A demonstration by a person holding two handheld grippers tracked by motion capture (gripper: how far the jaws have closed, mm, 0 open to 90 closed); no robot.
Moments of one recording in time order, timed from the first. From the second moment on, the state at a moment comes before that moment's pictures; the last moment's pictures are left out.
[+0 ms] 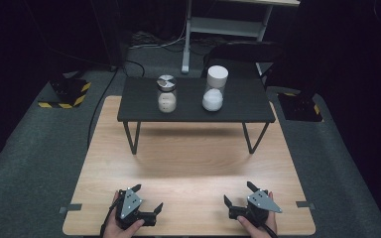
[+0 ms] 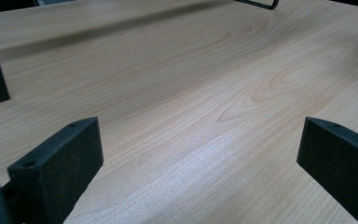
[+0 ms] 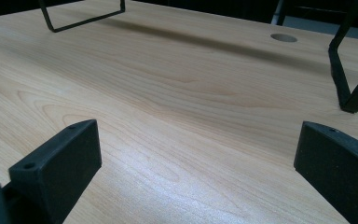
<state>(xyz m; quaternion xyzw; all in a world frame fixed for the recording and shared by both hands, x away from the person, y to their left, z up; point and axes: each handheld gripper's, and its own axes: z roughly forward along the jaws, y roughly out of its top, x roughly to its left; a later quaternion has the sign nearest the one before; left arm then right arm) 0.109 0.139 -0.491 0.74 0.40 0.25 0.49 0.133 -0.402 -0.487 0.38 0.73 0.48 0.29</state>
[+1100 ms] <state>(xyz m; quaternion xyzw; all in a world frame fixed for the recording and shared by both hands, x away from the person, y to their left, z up) 0.109 0.141 -0.492 0.74 0.38 0.24 0.49 0.127 -0.394 -0.488 0.37 0.74 0.47 0.32</state>
